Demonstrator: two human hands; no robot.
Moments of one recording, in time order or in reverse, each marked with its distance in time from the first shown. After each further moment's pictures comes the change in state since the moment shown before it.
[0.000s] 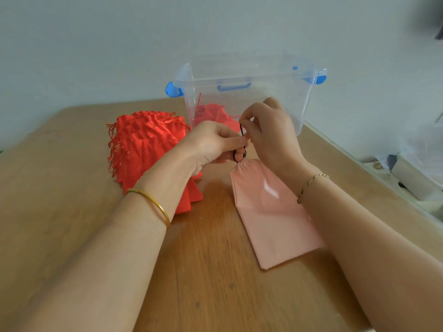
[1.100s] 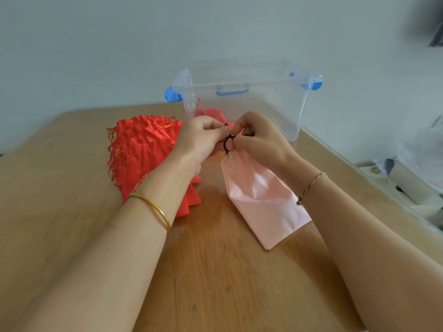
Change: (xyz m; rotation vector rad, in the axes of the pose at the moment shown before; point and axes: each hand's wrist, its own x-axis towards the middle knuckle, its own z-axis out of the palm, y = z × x) left_hand 0.003 0.002 -0.001 -0.219 0.301 0.028; right_hand 0.000 -0.008 -0.006 0.342 -0.266 0.227
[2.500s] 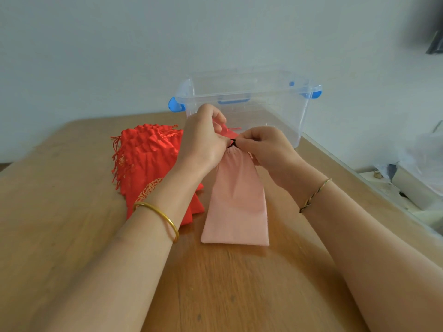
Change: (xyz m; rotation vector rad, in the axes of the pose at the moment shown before) left_hand 0.005 0.007 0.000 0.405 0.165 0.325; right_hand 0.000 0.001 0.001 0.168 0.045 0.130
